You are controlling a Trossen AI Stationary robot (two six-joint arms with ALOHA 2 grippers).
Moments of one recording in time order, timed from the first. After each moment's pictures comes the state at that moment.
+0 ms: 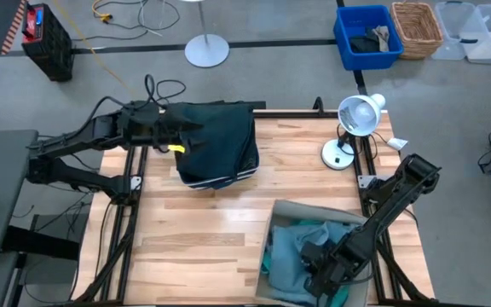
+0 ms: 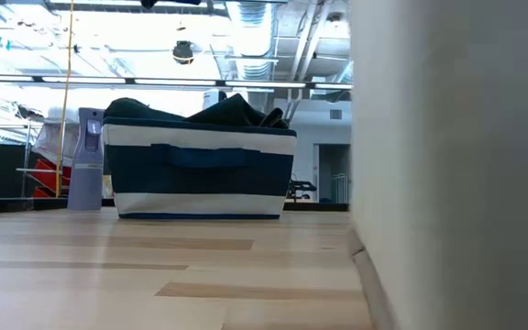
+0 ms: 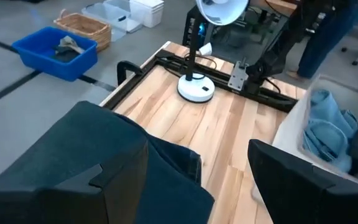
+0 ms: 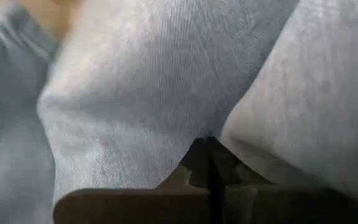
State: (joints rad) left arm 0.18 1.07 1.35 -0.66 -0.16 -0.20; right arm 0.85 1.67 1.08 -0.54 0.18 1.35
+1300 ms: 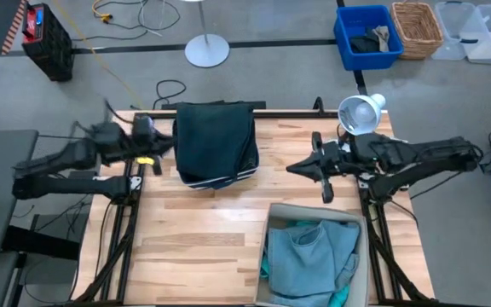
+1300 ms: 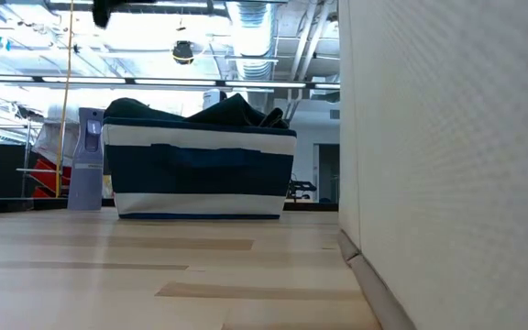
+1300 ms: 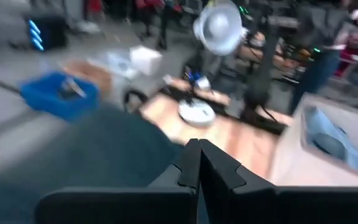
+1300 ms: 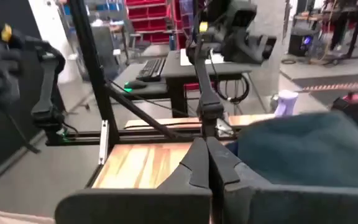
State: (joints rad) left arm 0.20 0.61 0.86 -0.37 -0.18 -0.17; right arm 0.14 0.97 1.00 -0.11 0.07 0.11
